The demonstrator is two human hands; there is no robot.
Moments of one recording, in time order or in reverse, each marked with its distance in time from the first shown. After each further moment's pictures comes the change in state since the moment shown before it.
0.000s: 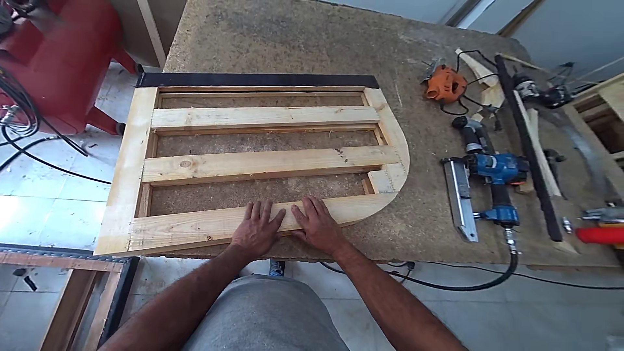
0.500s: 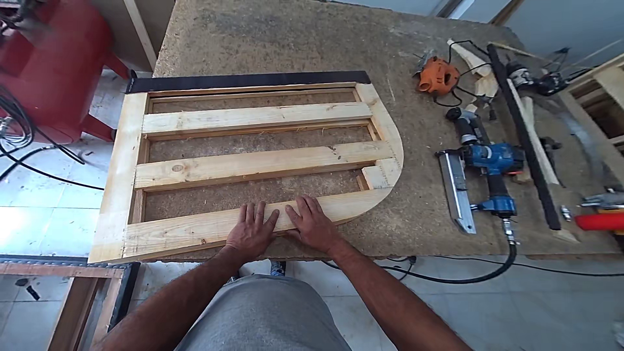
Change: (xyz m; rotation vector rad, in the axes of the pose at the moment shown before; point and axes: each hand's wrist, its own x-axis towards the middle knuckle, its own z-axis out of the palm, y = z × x) left_hand 0.001 0.003 0.003 0.108 0.003 0.005; right_hand 0.001 0.000 -0.004 0.004 0.011 -0.026
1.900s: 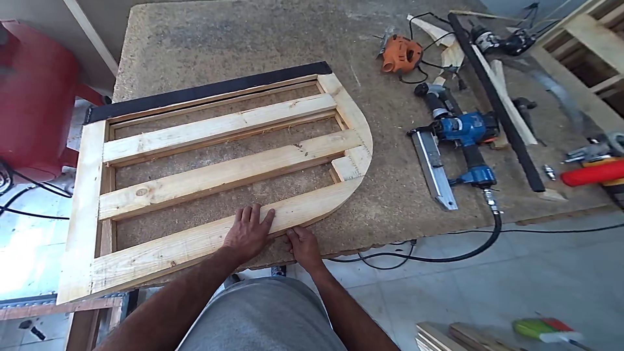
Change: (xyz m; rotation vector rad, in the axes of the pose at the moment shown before) left_hand 0.059 0.040 -0.017 0.003 0.041 0.109; right_hand -0.055 -0.023 0.019 1.160 0.196 0.964
